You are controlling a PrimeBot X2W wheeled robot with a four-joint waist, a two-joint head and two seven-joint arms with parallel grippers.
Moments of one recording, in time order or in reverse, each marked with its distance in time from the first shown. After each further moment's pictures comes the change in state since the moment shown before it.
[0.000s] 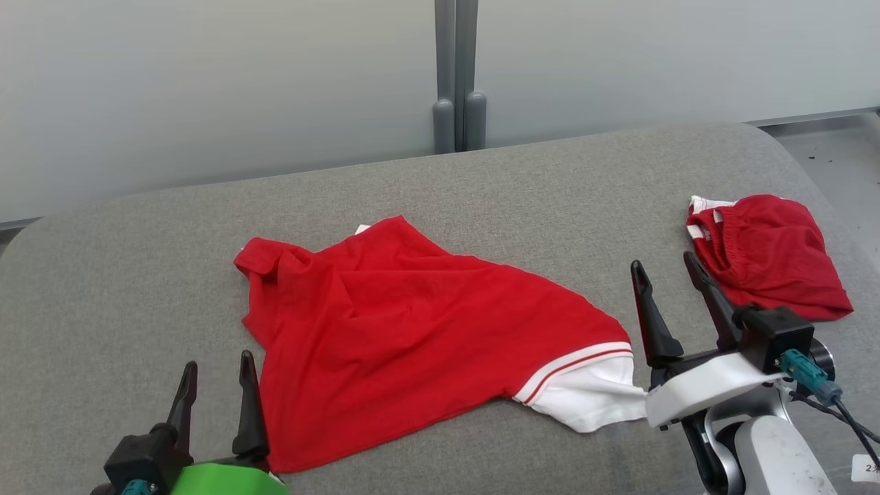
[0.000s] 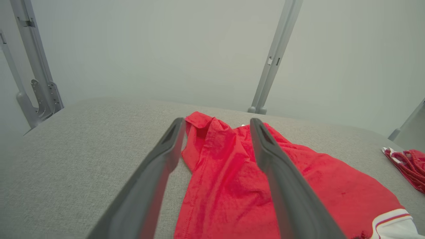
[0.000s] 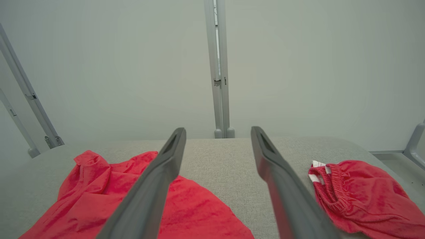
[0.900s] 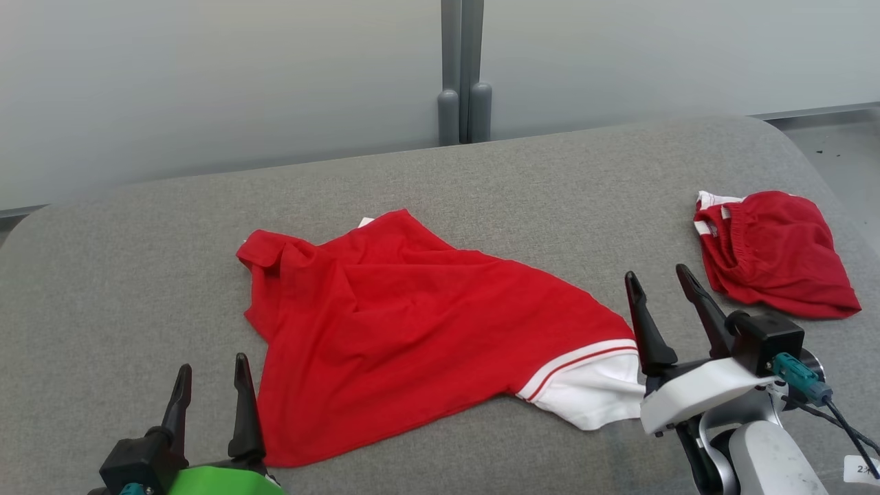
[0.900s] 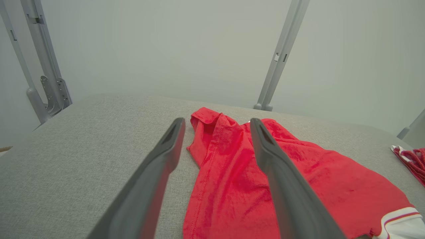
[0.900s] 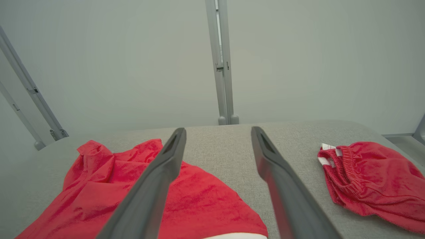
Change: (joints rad) left arm 0.018 0.016 -0.005 -0.024 -0.009 0.022 0.004; right arm -0.001 0.011 0.014 0.039 0.017 0.000 -0.004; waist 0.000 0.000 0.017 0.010
